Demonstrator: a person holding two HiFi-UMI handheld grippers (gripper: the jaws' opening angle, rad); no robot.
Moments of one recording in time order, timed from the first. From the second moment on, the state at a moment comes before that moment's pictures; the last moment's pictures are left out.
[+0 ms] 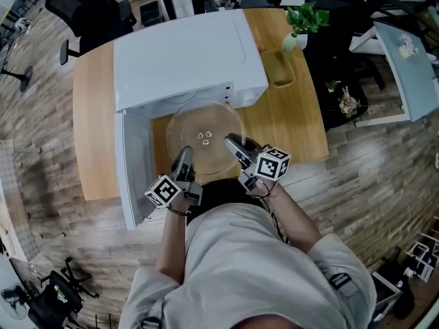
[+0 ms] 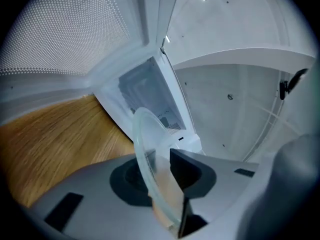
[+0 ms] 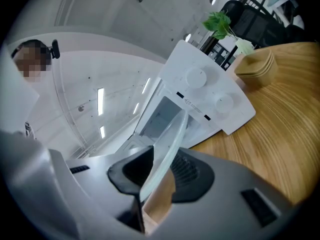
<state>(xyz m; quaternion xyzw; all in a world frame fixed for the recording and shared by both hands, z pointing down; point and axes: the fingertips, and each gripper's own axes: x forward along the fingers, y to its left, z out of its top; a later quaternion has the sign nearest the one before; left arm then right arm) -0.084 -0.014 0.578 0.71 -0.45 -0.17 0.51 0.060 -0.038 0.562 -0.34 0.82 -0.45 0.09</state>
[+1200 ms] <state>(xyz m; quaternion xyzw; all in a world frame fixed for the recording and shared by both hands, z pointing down) -0.038 -0.006 0.511 0.78 -0.37 -0.17 0.47 0.106 -0.002 0.490 -0.40 0.83 -0.37 0.13</state>
